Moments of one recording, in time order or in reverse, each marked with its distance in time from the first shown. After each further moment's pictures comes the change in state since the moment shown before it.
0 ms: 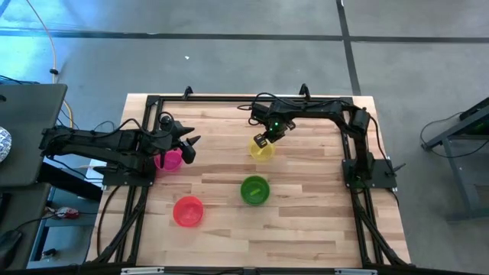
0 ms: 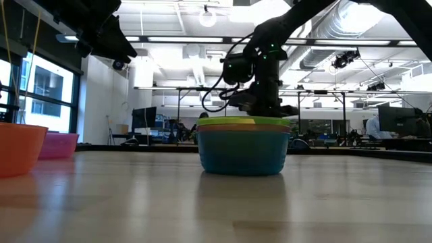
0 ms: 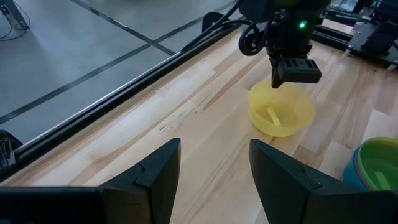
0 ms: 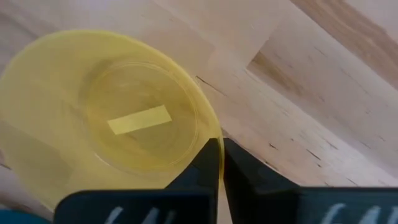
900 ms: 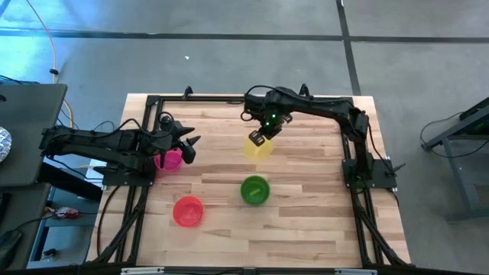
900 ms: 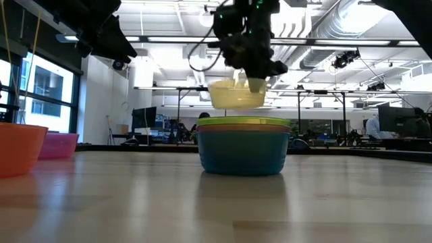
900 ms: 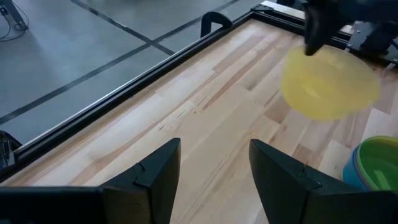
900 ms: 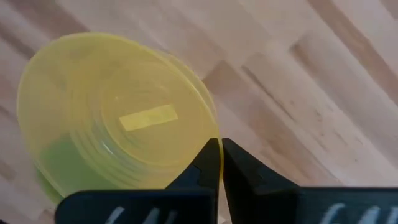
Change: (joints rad) left arm 0.000 0.000 0.000 0.000 0.004 0.005; right arm 0.099 0.000 0.413 -0.389 -0.052 -0.052
